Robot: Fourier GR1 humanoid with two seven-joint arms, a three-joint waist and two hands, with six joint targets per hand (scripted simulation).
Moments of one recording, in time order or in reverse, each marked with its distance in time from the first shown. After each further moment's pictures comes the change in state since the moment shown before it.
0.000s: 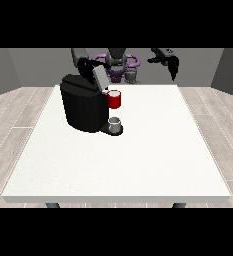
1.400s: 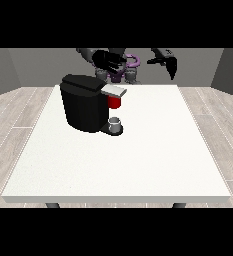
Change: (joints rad) left arm 0.016 -0.003 -0.028 0.035 0.000 0.036 -0.086; right arm -0.125 0.096 0.087 0.039 0.086 0.009 -0.021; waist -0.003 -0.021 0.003
